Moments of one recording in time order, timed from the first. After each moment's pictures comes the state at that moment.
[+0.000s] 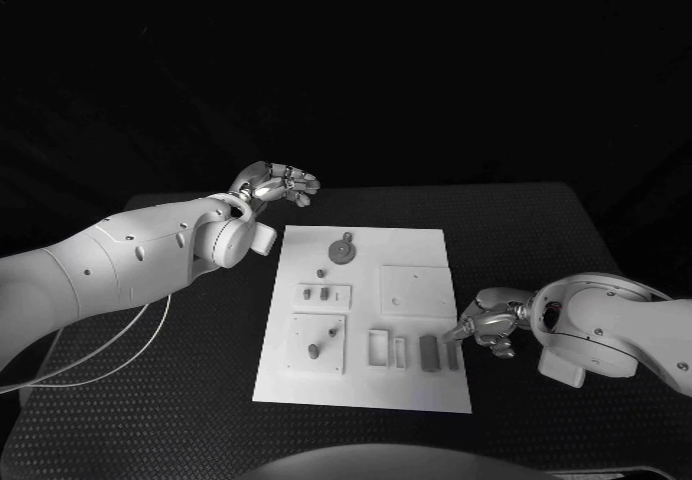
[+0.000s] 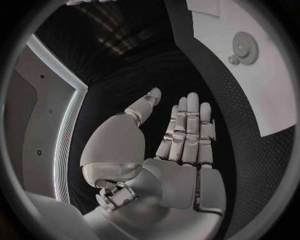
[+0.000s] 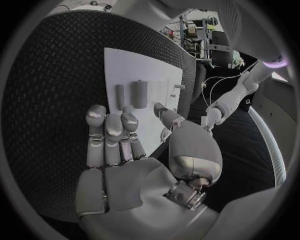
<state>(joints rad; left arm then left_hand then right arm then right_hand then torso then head) 1.22 -0.69 -0.09 1.12 -0.24 -0.25 0.31 1.06 -0.12 0.52 -0.27 0.06 0.84 0.18 0.28 0.54 1.18 0.13 0.07 0.19 1.00 0.05 0.68 0.45 0.02 0.61 -0.05 0.89 0.91 1.21 -1.00 -0.20 1.72 -0.91 0.05 -0.50 0.77 -0.17 0.63 -0.07 0.05 0.88 0.13 0.32 0.54 1.07 0.04 1.20 1.10 1.21 -0.08 1.31 1.19 0.18 1.12 -0.05 1.05 1.31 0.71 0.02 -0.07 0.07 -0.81</state>
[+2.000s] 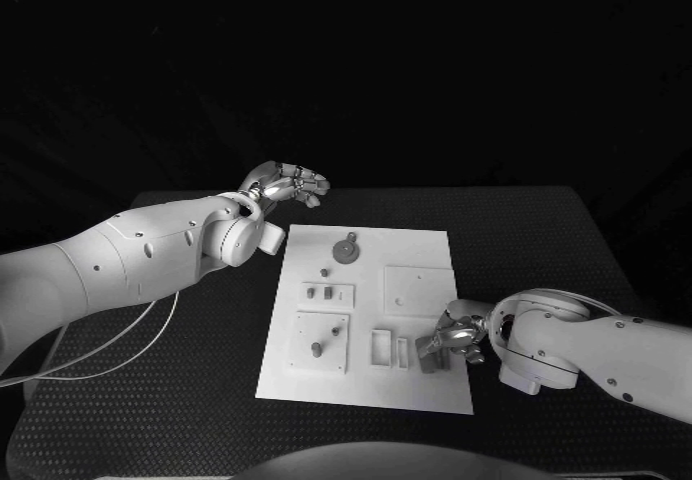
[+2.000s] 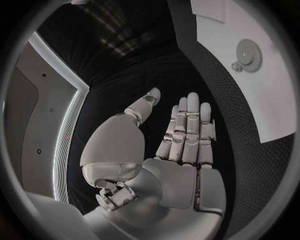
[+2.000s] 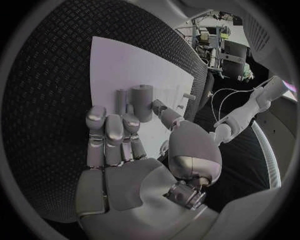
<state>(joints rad) 1.22 -0.69 -0.10 1.13 -0.24 -0.24 0.31 1.06 -0.12 0.51 -0.27 0.06 0.84 0.18 0.28 0.54 1.17 0.13 0.07 0.19 1.00 0.05 0.67 0.46 0.02 0.61 -0.05 0.89 0.91 1.16 -0.82 -0.24 1.64 -1.03 -0.04 -0.54 0.80 -0.14 0.67 -0.20 0.05 0.92 0.09 0.34 0.79 1.11 0.02 1.20 1.10 1.25 -0.11 1.32 1.21 0.18 1.13 -0.05 1.07 1.31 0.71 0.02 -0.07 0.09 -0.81</state>
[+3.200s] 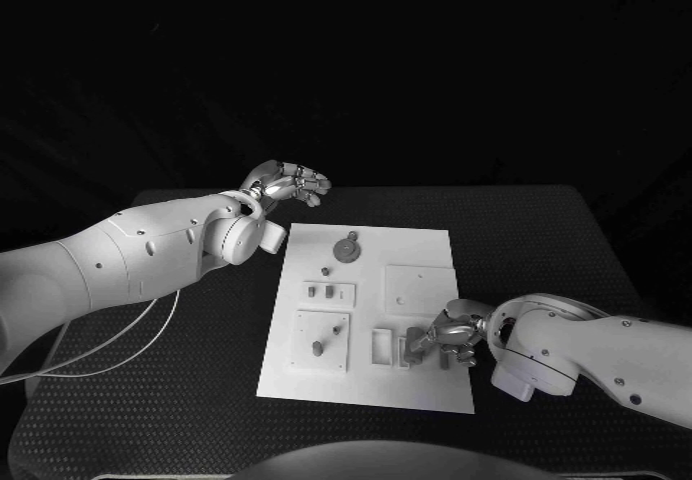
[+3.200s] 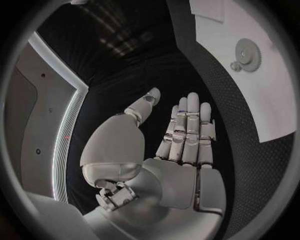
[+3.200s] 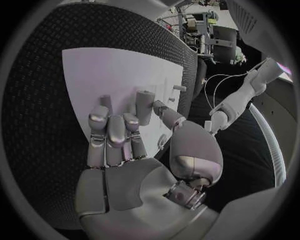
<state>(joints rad) 1.22 -0.69 -0.10 1.13 -0.24 -0.24 0.30 1.06 -0.12 0.51 -0.27 0.06 0.84 0.18 0.28 0.54 1.17 0.13 0.07 0.19 1.00 0.05 0.67 0.46 0.02 0.61 -0.05 0.89 0.91 1.17 -0.83 -0.25 1.69 -0.88 -0.14 -0.54 0.75 -0.19 0.70 -0.16 0.05 1.01 0.08 0.33 0.54 1.08 -0.01 1.19 1.10 1.29 -0.12 1.33 1.22 0.21 1.14 -0.04 1.08 1.30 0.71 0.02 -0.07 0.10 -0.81</state>
